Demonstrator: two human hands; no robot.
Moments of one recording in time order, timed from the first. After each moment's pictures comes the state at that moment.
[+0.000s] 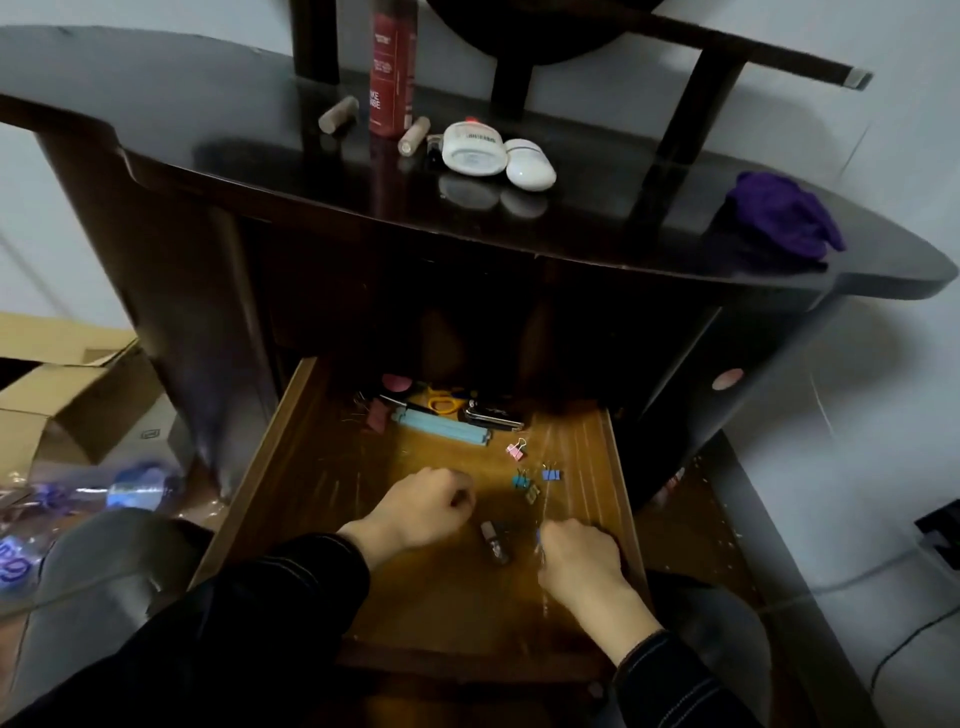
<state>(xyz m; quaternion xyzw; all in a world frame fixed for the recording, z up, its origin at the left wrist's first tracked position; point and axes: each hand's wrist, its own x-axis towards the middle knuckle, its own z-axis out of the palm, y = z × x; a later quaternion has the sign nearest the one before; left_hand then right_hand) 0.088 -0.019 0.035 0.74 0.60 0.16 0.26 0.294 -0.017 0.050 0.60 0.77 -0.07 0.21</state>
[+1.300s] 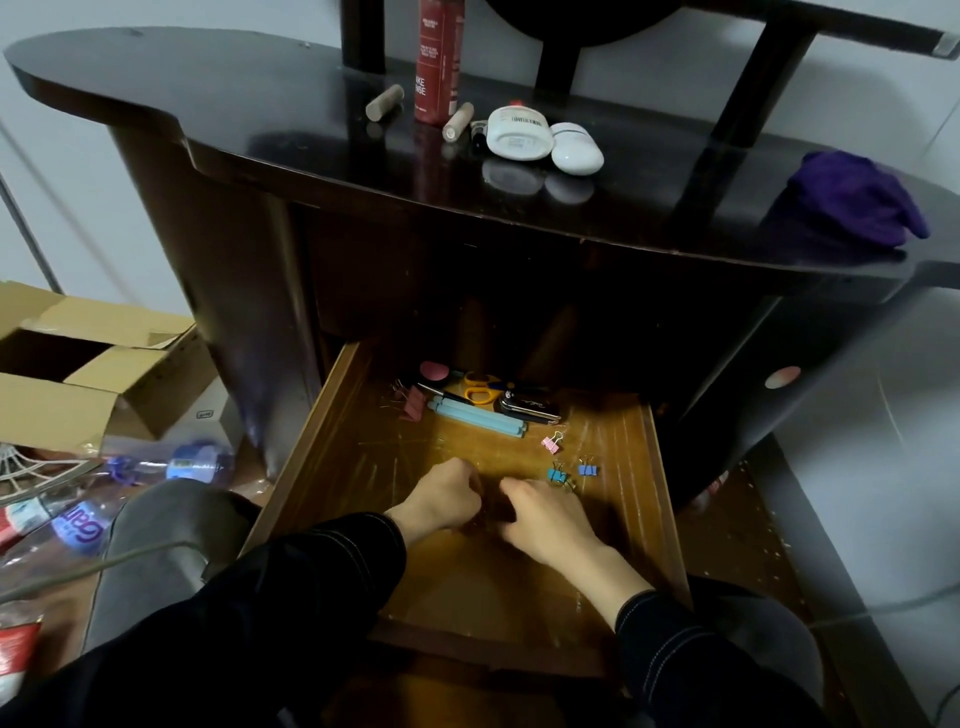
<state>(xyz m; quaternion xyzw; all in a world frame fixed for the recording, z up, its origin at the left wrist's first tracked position) 0.087 -0.016 0.026 0.53 0.72 0.15 0.42 0.245 0.013 0.009 0.46 0.88 -0.11 0.02</state>
